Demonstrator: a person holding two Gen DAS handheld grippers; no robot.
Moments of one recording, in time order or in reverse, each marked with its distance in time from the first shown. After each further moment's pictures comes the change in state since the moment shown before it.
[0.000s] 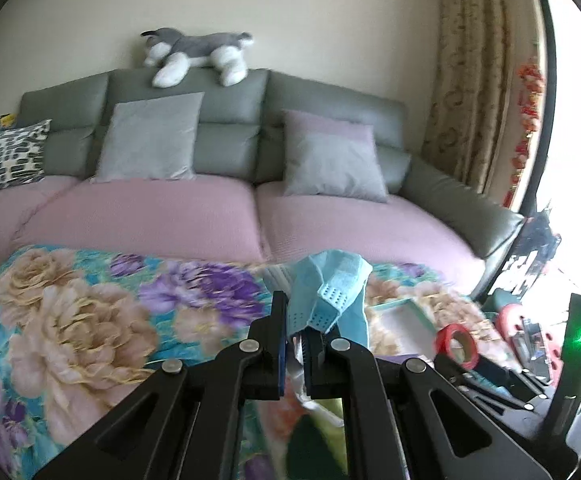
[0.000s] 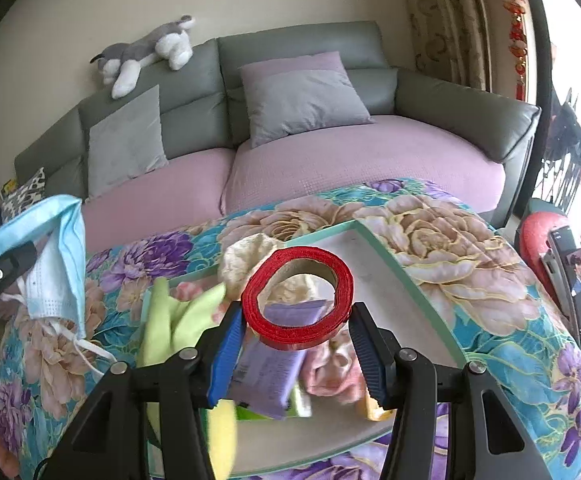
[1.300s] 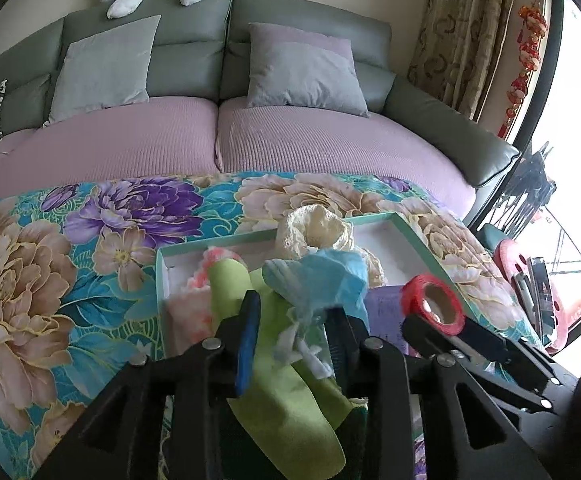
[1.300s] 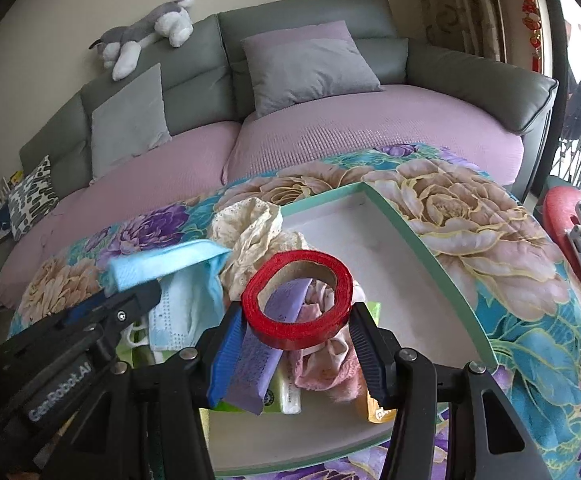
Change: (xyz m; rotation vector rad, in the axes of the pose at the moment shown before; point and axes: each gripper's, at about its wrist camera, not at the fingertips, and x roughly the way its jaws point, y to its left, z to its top) left arm 0.082 -0.038 -0.044 0.027 0.292 -0.053; right arm 0.039 -0.014 -0.014 0.002 0.100 0.065
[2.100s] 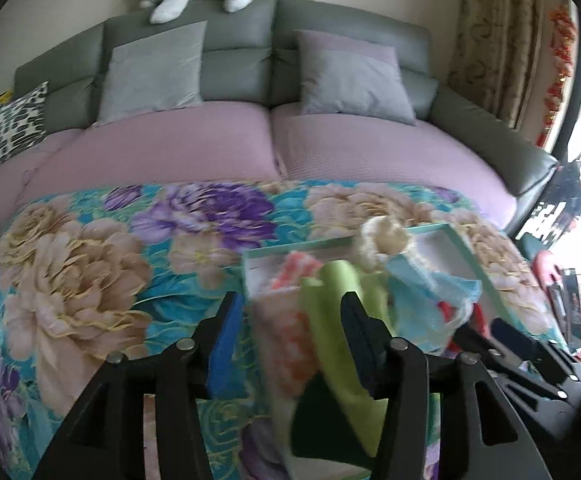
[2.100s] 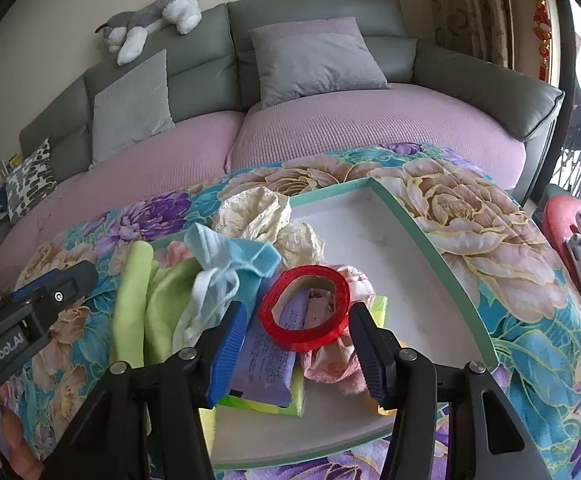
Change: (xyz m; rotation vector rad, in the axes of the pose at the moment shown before) left arm -0.027 0.039 0.004 -0.039 -0.003 0.178; right arm 0.000 0.012 -0.002 -0.050 0.029 -0.026
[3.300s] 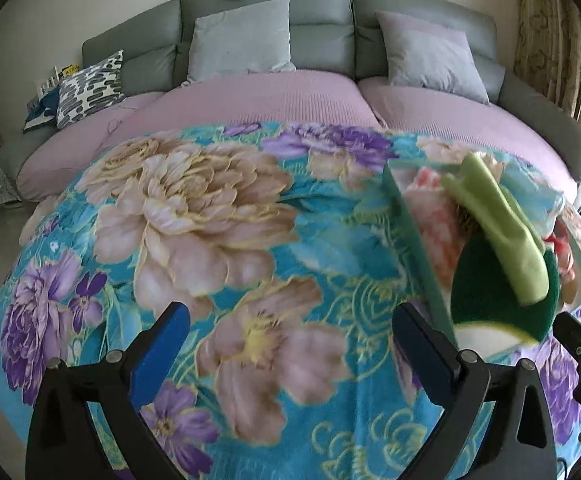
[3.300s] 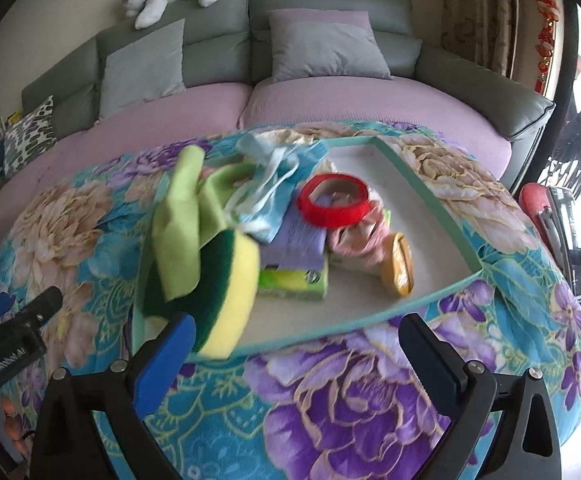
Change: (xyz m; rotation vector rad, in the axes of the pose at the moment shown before) left arm -0.039 0.085 -0.095 -0.072 0.063 0.230; right arm -0.046 0.039 -0.072 -0.086 0.053 -0.071
